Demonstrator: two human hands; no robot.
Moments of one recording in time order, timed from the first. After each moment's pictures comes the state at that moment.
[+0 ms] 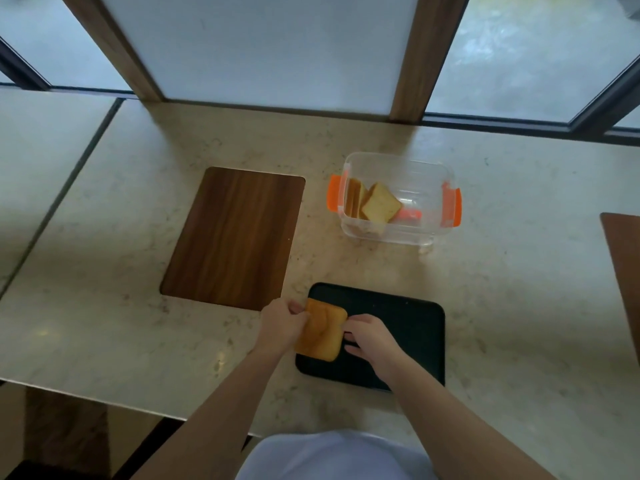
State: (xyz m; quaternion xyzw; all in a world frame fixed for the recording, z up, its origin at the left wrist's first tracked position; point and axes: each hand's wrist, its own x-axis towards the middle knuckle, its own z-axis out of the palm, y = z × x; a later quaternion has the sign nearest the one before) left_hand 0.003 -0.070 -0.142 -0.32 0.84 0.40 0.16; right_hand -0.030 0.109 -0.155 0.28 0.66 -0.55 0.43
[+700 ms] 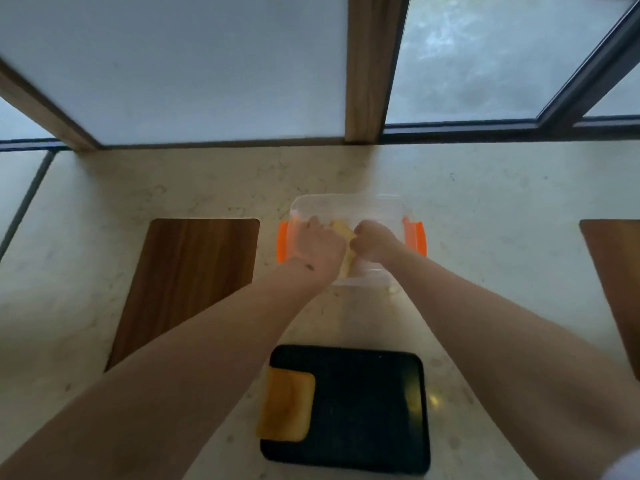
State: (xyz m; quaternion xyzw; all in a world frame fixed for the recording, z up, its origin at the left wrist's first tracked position) left_hand -0.248 0.015 -0.084 0.12 0.97 -0.15 0.12; right_hand -0.301 0.135 -0.117 0.03 0.90 -0.32 0.30
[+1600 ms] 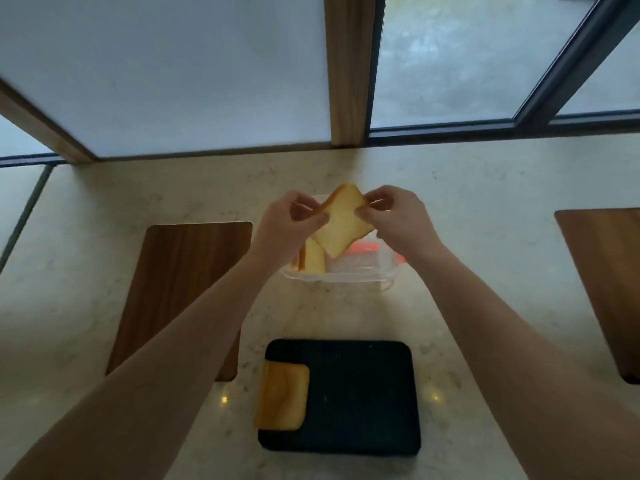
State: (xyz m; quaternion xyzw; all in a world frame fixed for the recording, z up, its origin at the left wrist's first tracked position) left_hand -0.234 -0.009 -0.029 -0.08 0.86 0.51 0.03; right_hand -0.264 0.187 -0.022 0.03 0.85 -0.52 0.10
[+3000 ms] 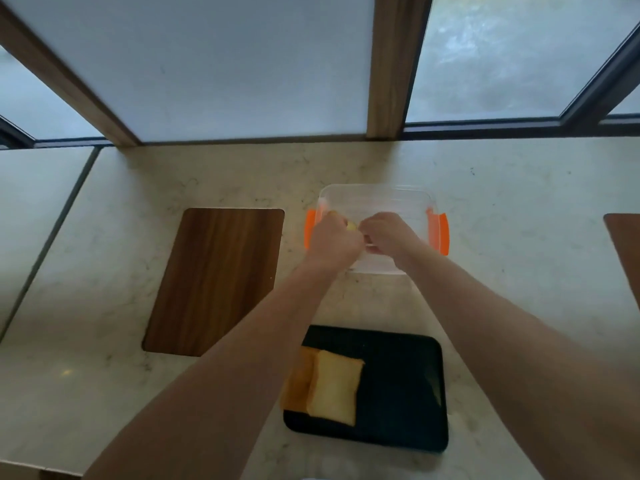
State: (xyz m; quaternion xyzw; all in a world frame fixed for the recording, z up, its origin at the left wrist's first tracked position) left_hand -0.203 0.015 -0.031 -0.20 0.88 0.42 0.10; right_hand -0.260 0.125 -0.084 0.12 0.76 -0.57 0.29
